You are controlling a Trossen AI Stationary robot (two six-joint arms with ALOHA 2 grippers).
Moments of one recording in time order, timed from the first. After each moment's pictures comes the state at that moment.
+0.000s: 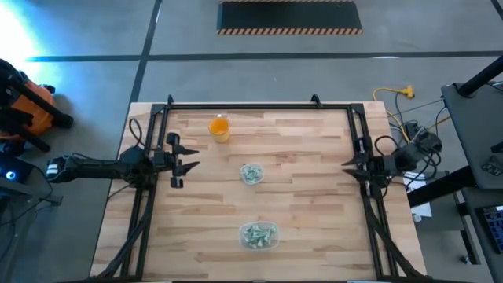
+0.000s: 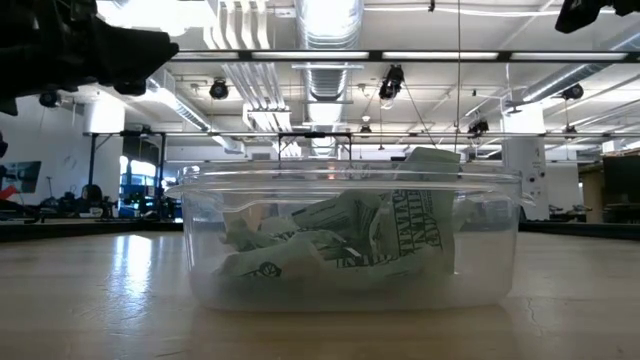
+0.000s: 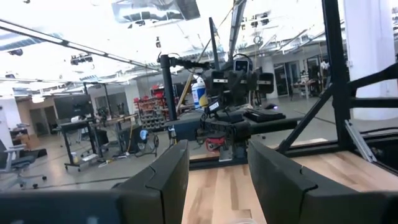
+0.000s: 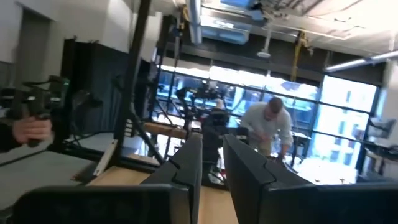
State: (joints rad) left arm 0.05 0.33 0.01 0.56 -0.03 0.18; right arm 0.55 0.02 0.25 0.07 0.40 -0.30
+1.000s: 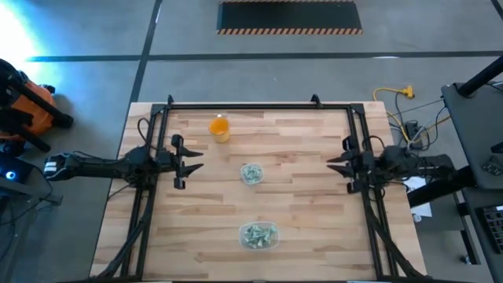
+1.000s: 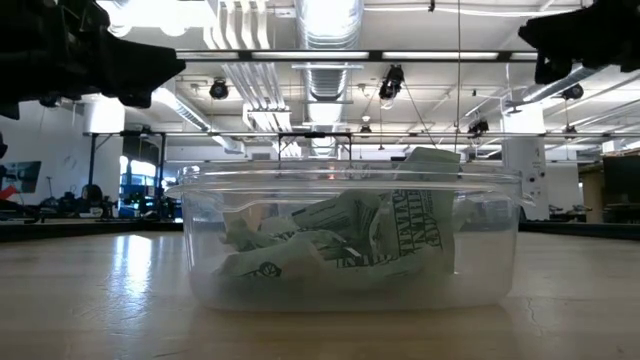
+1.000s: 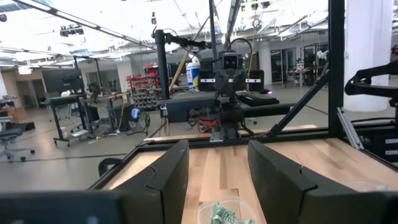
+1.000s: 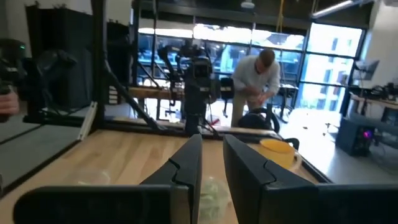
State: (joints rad) left arm 0.05 0.42 0.01 0.56 -0.03 0.11; right arm 0.11 0.01 0.16 -0.02 0.08 -0.08
